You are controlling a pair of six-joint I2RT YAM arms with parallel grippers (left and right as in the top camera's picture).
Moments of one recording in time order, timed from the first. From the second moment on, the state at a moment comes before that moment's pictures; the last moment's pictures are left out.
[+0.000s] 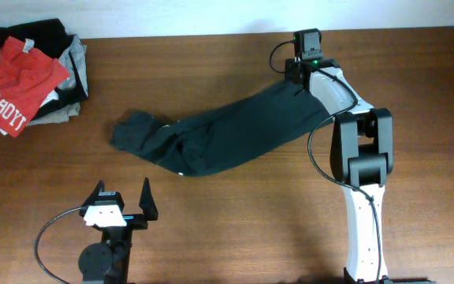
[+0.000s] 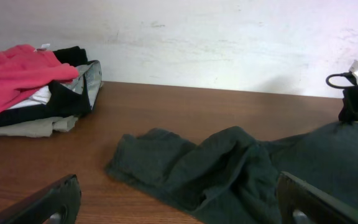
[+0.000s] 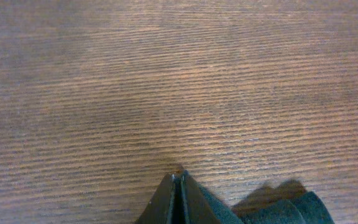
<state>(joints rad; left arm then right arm) -0.01 0.01 0.02 -0.08 0.00 -0.10 0.12 2.52 2.03 -0.43 0.18 0.13</state>
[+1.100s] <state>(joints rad) -0.01 0.01 0.02 -0.05 0.10 -0.10 0.12 2.03 1.76 -1.28 0.24 0.36</state>
